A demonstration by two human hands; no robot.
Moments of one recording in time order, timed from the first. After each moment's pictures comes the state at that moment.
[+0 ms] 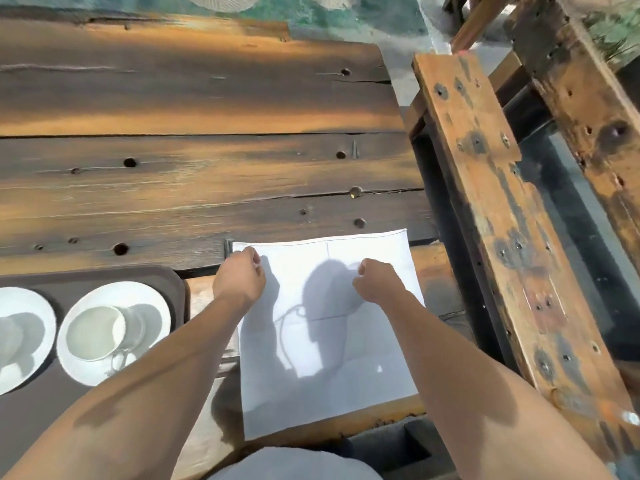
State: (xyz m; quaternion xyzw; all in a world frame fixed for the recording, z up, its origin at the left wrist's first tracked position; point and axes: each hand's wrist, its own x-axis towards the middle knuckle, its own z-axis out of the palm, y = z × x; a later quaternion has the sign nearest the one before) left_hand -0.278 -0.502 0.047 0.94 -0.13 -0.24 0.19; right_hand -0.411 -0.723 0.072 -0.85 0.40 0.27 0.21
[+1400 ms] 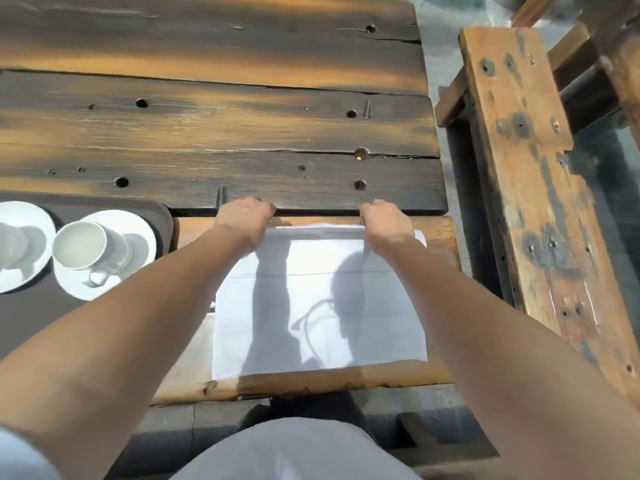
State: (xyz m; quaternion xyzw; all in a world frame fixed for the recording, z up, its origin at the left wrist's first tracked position) left_hand -0.318 -0.540 0.080 0.93 -0.30 -0.21 -0.07; right_hand -0.427 -0.766 0.081 -0.96 0.18 0.19 0.07
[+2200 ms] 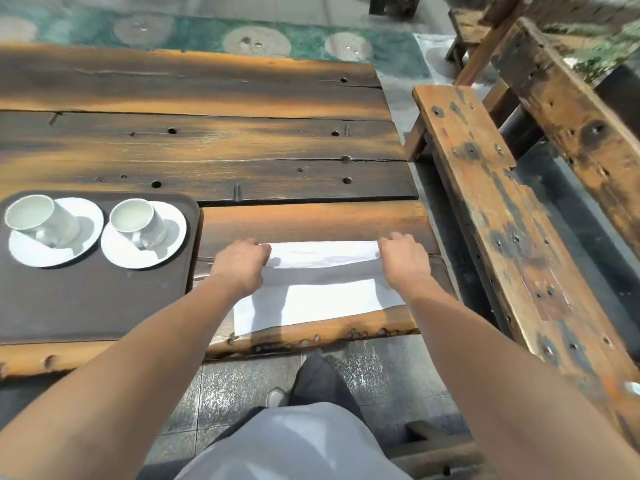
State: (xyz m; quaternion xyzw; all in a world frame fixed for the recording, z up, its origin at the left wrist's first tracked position) left_hand -0.474 -0.429 0.100 0.93 -0.34 -0.14 0.01; right_hand -0.609 -0.694 0.112 -0.97 0.23 0.10 -0.05
